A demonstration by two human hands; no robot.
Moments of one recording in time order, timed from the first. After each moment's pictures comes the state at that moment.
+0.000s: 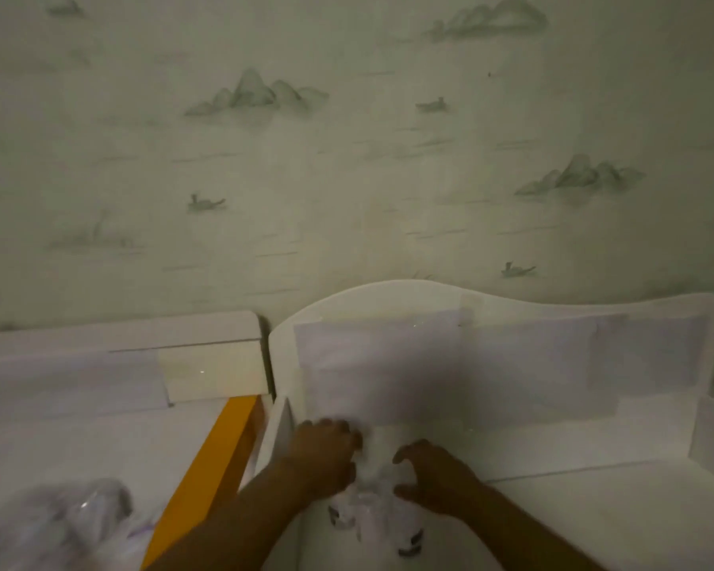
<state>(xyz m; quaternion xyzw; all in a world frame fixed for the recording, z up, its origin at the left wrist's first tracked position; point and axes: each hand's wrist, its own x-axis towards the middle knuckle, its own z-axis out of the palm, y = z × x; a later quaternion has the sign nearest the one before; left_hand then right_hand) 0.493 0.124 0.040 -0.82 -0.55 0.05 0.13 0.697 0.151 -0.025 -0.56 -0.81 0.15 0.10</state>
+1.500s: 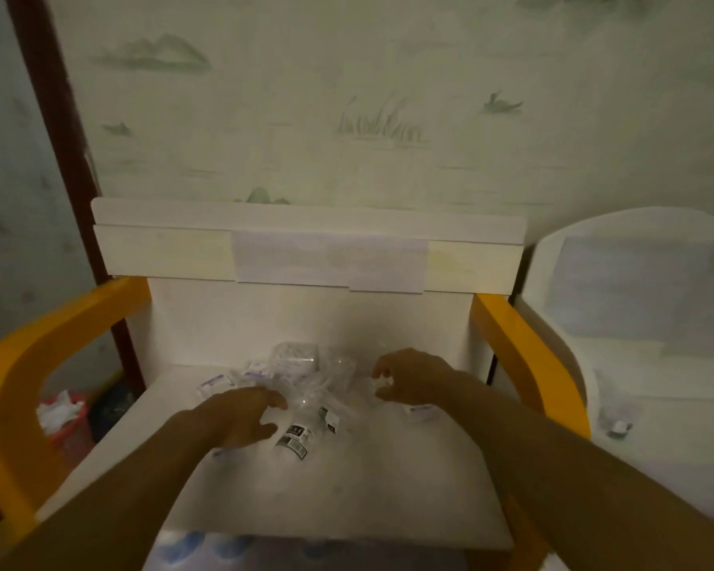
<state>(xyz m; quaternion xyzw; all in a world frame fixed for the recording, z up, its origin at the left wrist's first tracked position) -0.039 -0.027 -0.030 -0.75 -0.65 0.02 -0.11 0.240 0.044 0.016 -0.50 -0.86 0.07 -0.02</state>
